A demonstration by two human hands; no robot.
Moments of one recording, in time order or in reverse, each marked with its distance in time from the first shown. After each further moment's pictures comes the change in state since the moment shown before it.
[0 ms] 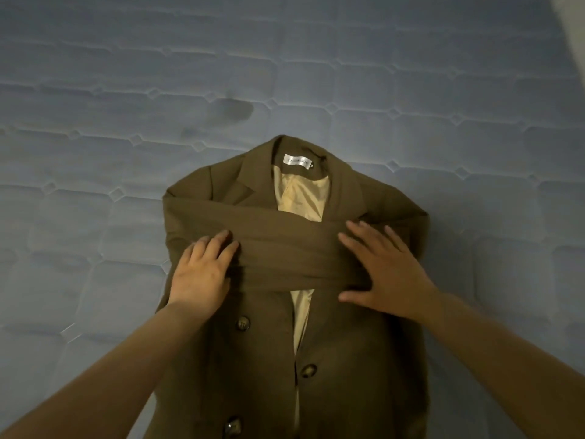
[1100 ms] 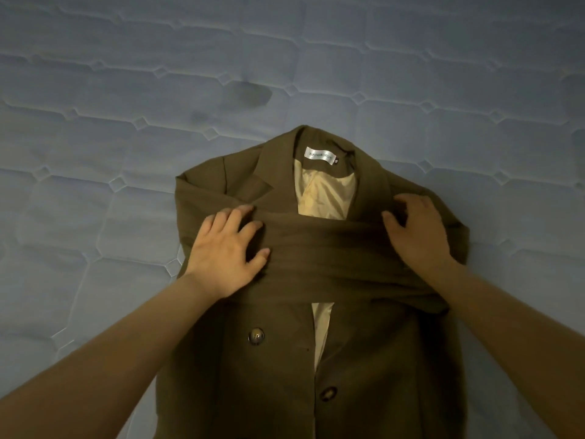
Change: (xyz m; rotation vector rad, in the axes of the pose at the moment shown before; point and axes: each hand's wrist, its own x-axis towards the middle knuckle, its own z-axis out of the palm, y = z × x) left_hand 0.047 -0.014 0.001 -0.071 0.127 0.110; right_hand 0.073 0.012 -0.001 0.462 0.323 0.575
